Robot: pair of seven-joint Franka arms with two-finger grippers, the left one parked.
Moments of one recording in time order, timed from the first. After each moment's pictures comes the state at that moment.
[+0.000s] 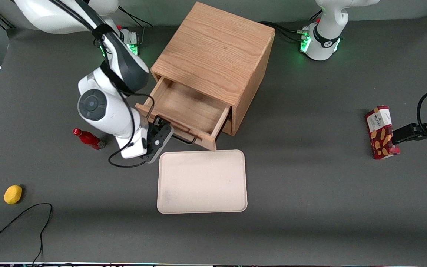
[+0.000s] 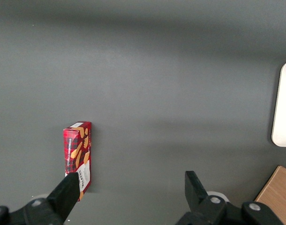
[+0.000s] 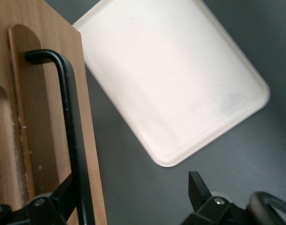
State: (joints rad) arm 0.04 0.43 0.44 -1.62 -0.02 2.06 -0.47
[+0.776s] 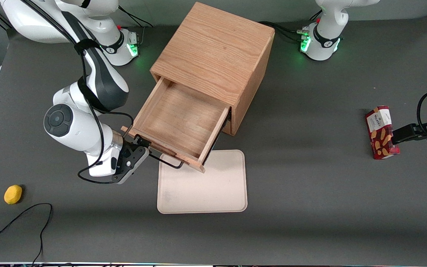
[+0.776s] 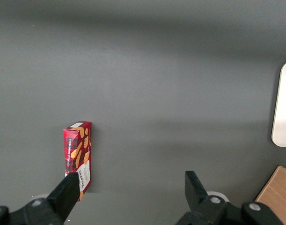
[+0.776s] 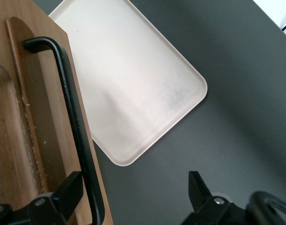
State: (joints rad) arm 0.04 0.45 0.35 -1.54 -0.01 2.07 -0.47
